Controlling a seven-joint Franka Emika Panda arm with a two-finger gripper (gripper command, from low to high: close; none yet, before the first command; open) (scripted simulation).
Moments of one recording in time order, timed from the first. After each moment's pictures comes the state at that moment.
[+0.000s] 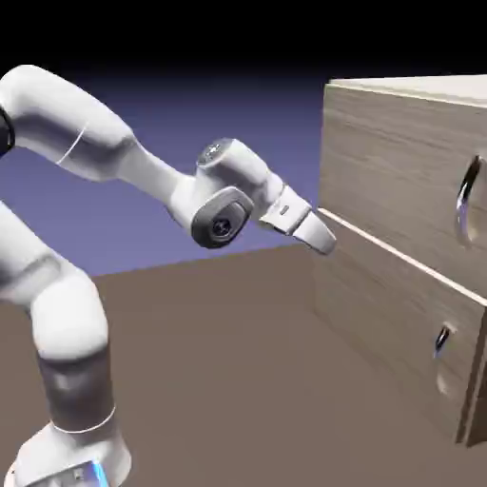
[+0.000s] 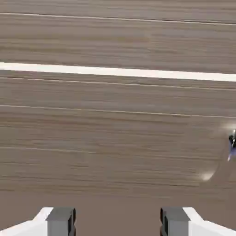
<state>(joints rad) 0.03 -0.58 -0.02 -2.80 -0.05 3.04 0.78</state>
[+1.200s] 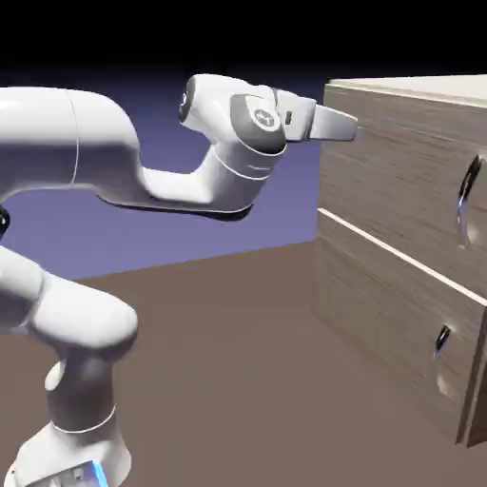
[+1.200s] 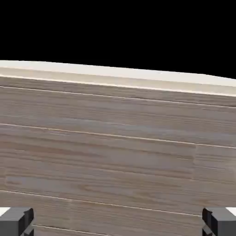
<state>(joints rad) 0.72 -0.85 -0.75 -2.40 -1.62 2.98 1.81</state>
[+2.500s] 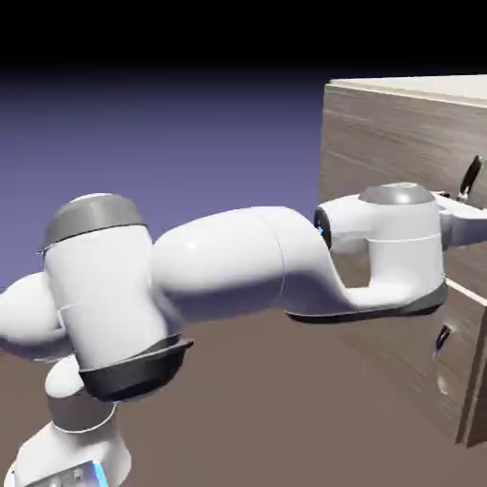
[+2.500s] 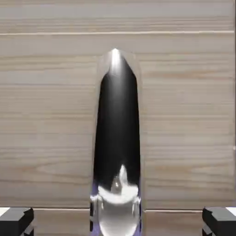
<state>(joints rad) 1.41 -1.04 -1.42 -1.95 -2.90 2.91 2.67</state>
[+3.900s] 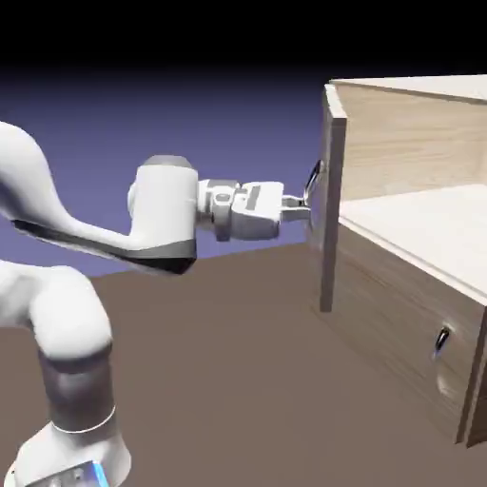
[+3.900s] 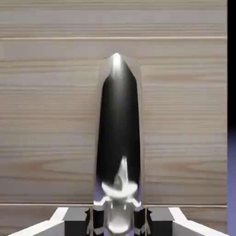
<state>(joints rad) 0.05 -1.09 -0.13 -2.92 -2.08 2.53 2.82</state>
